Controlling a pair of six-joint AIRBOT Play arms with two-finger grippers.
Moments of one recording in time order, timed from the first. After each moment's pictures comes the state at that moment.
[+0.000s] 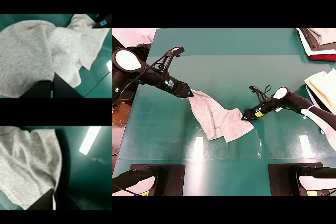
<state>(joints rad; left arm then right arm) -0.21 -1.24 1.32 1.03 -1.32 -1.23 0.29 -1.51 0.94 -0.80 1.06 1.18</state>
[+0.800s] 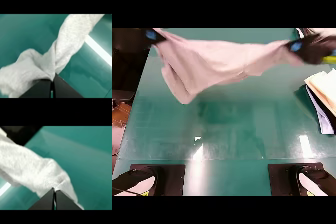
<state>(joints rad) -0.21 -1.17 2.08 1.01 -1.53 -1.30 0.05 -0.90 1.49 -0.79 1.15 1.21</state>
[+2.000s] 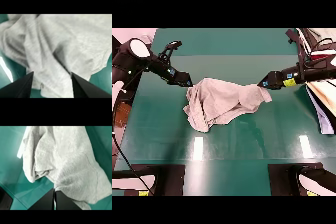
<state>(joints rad) -0.14 -1.49 1.55 1.16 -1.36 -1.37 0.16 -1.14 1.31 -0.90 1.28 1.46</state>
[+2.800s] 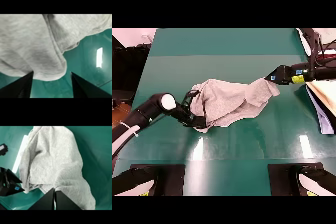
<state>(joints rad) -0.46 -1.22 0.85 1.12 -1.05 -1.60 0.11 -1.08 1.30 -0.92 1.23 1.45</state>
